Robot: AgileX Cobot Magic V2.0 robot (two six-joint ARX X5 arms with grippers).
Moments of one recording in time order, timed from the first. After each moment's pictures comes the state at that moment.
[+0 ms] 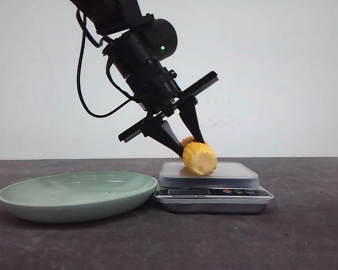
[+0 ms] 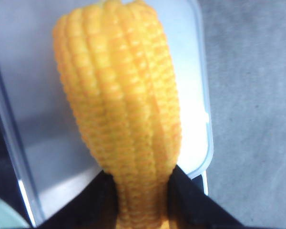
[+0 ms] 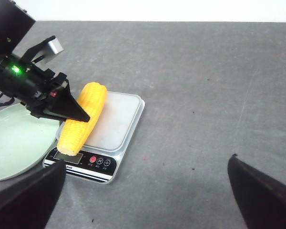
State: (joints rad) left arm -0.65 2.01 1.59 -0.59 0.35 -0.57; right arm 0.16 0.41 0.82 -0.84 -0.18 0.11
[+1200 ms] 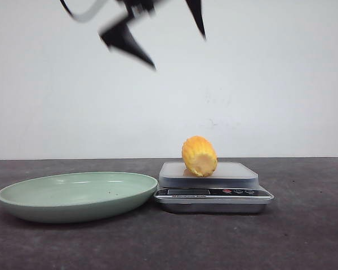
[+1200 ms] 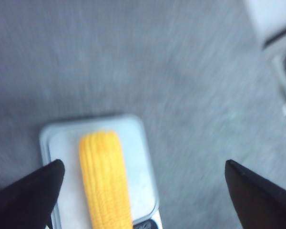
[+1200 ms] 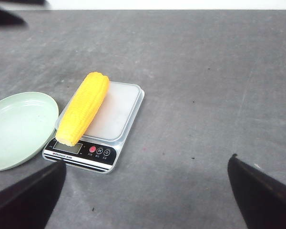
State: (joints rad) left arm -0.66 1.64 1.67 -0.61 0.07 -0.55; right arm 0.16 0.41 0.82 -0.88 -0.18 0.11
